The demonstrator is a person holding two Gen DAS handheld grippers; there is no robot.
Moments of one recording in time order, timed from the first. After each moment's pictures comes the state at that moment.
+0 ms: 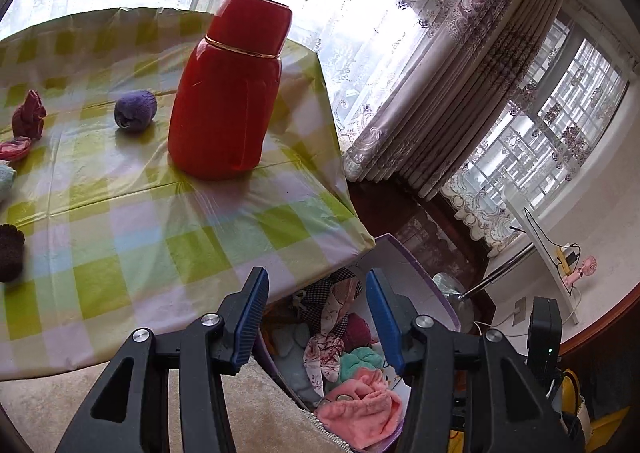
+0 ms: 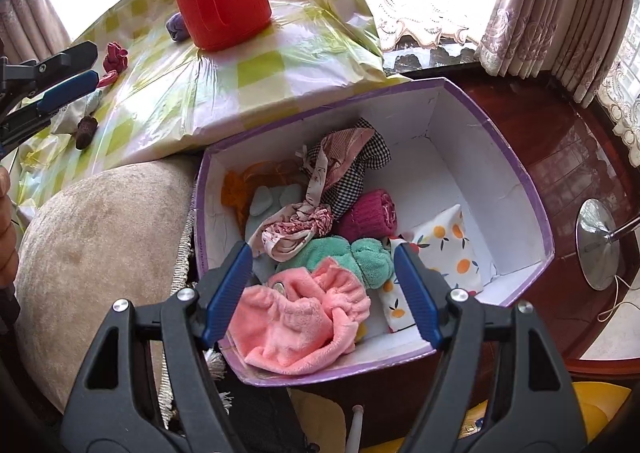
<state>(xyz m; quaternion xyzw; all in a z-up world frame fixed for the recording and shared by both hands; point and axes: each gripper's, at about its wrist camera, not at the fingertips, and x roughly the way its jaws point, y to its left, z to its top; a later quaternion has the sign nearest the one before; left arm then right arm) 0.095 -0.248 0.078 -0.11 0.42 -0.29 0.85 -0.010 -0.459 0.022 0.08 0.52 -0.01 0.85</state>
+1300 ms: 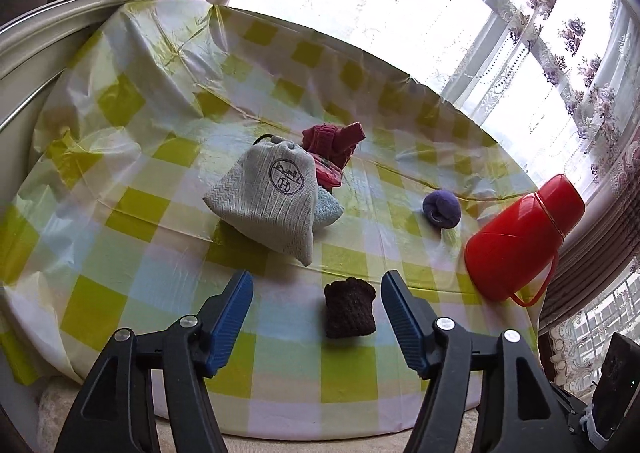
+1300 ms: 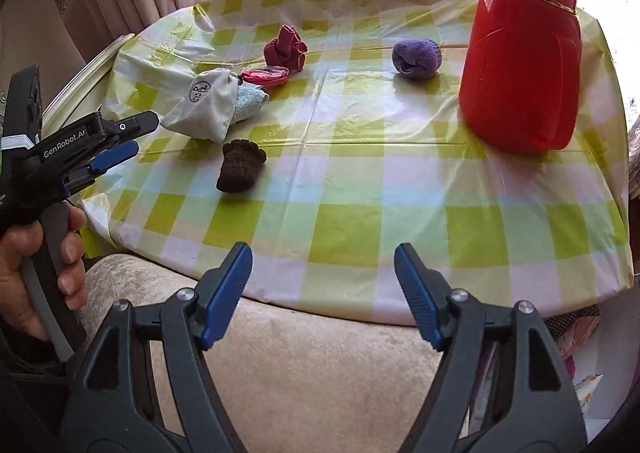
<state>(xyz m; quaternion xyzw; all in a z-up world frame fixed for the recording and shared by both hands) 0.139 0.042 0.048 -0.22 0.37 0.02 0.90 0.127 -0.206 0.040 0.01 0.46 0.19 0.86</state>
